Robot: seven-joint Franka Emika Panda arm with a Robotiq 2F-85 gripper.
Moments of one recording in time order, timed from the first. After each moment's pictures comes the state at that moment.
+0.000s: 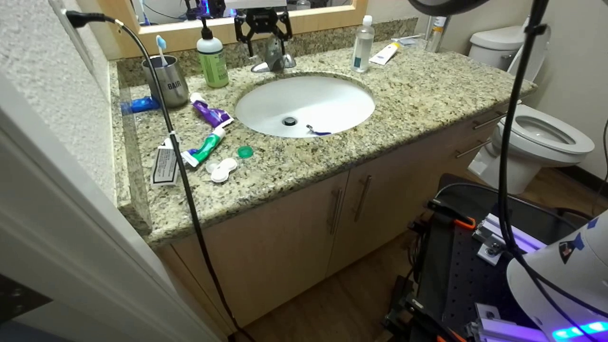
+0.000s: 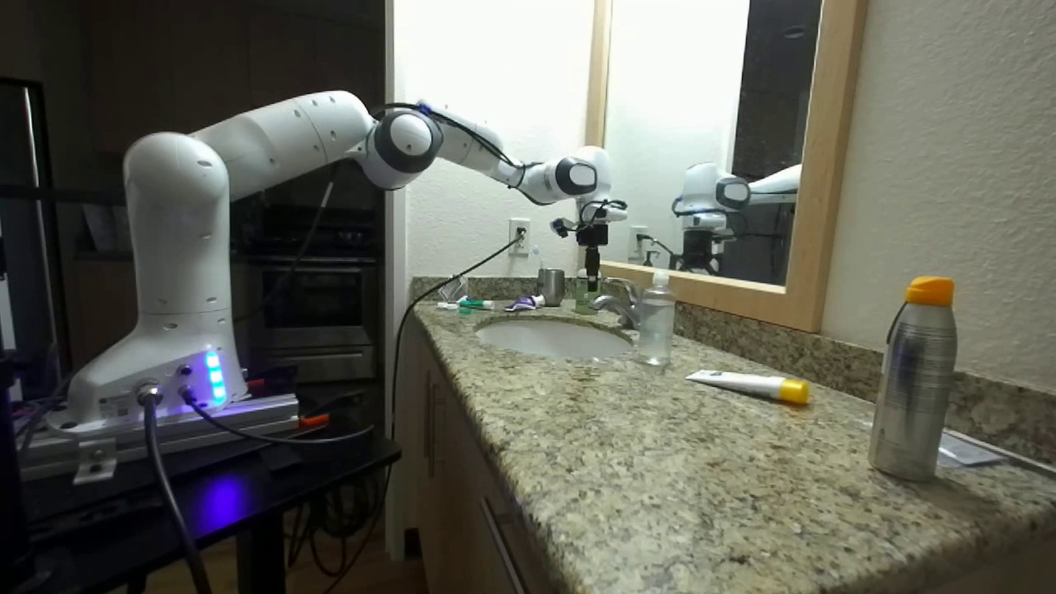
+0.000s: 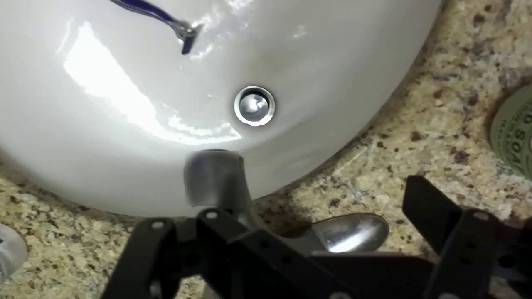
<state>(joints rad) -0.25 1.08 -0.20 -0.71 0.06 1.80 0.70</state>
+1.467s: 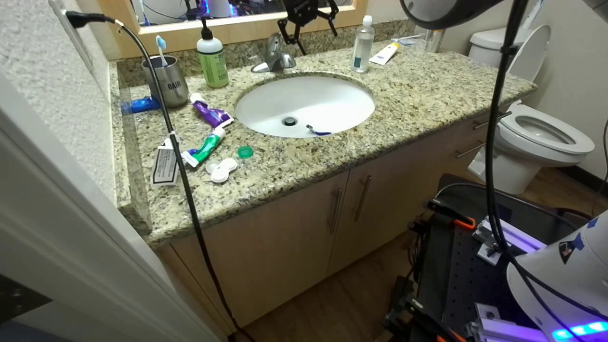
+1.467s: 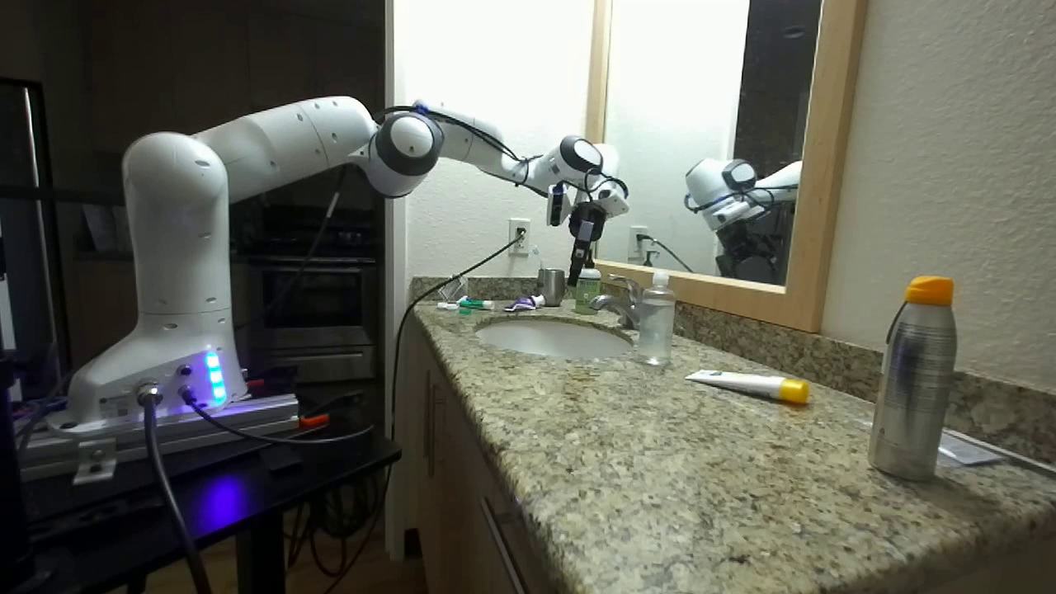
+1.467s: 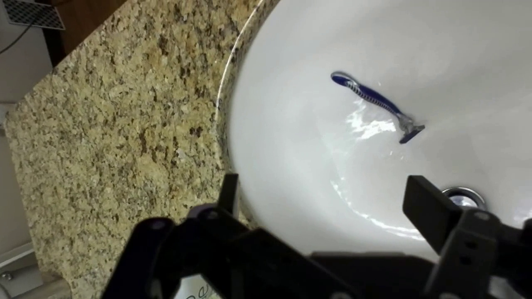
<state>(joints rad) -0.28 1.12 -0.26 -0.55 -0.12 1.21 0.49</state>
